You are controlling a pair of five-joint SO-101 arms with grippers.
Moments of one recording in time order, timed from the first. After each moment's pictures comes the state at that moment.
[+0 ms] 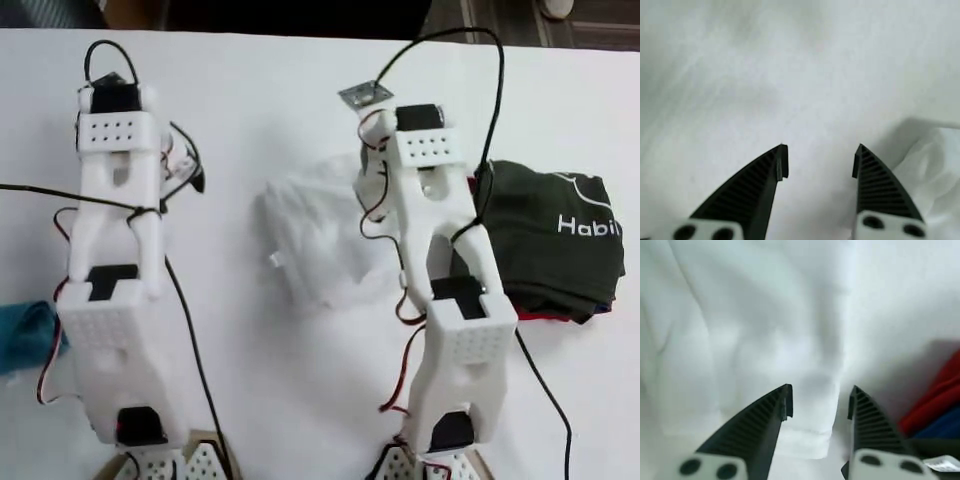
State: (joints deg) left arm -11.8 30.8 -33.5 100.4 37.6; right arm -11.6 28.3 -24.8 93.1 19.7
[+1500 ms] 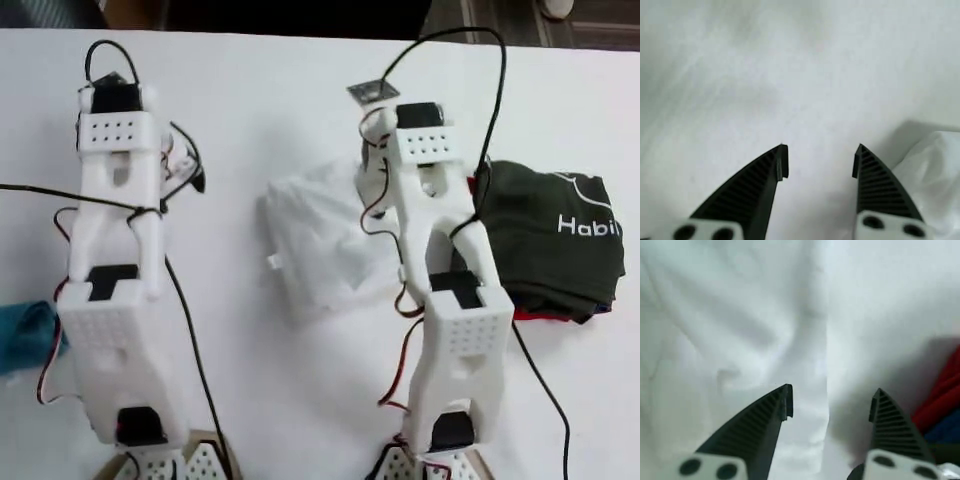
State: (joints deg) left arm -11.8 30.8 -33.5 100.4 37.6; right arm -10.9 32.2 -28.2 91.9 15.0
